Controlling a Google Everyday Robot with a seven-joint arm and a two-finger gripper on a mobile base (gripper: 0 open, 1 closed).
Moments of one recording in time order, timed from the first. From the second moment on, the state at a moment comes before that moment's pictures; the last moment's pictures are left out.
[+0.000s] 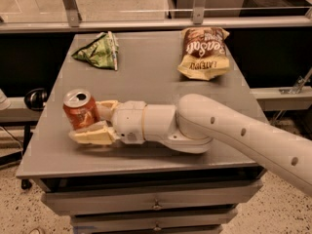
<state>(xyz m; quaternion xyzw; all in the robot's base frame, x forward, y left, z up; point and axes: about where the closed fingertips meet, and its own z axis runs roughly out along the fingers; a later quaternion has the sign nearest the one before) 0.461 0.163 0.855 -0.49 0.55 0.43 0.51</state>
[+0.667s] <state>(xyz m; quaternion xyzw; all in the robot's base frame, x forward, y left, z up) 0.471 0.135 0.876 -0.49 0.57 0.39 0.53</state>
